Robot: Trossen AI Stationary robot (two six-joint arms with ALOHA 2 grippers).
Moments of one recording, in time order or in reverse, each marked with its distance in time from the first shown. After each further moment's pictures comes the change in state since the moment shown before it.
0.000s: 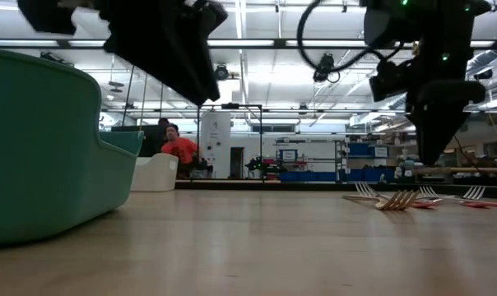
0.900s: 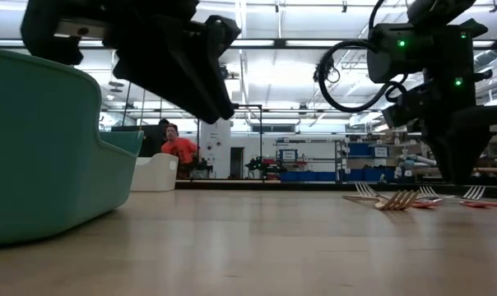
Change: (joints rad) left arm 0.026 -0.008 -0.121 0.252 0.123 0.153; right arm -0.098 0.001 -0.103 -0.018 -0.105 -0.300
